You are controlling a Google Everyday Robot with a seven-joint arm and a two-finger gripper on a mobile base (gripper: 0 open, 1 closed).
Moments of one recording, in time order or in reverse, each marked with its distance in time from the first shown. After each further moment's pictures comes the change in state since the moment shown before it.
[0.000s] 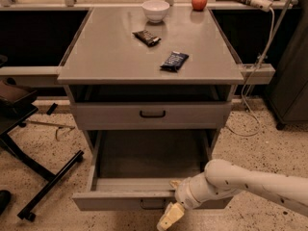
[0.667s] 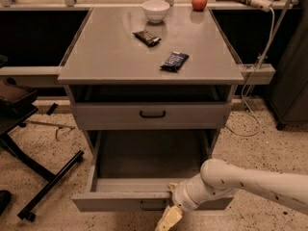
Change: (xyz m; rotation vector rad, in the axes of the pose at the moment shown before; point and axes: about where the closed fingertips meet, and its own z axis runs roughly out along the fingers) arm 0.004 0.019 0.011 -0.072 0.040 0.023
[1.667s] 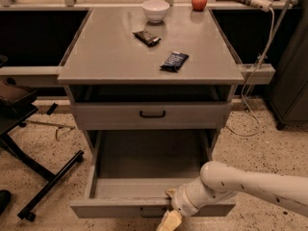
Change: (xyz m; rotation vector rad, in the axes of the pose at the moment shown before) arm 0.000 0.019 0.001 -0.045 -0.004 0.025
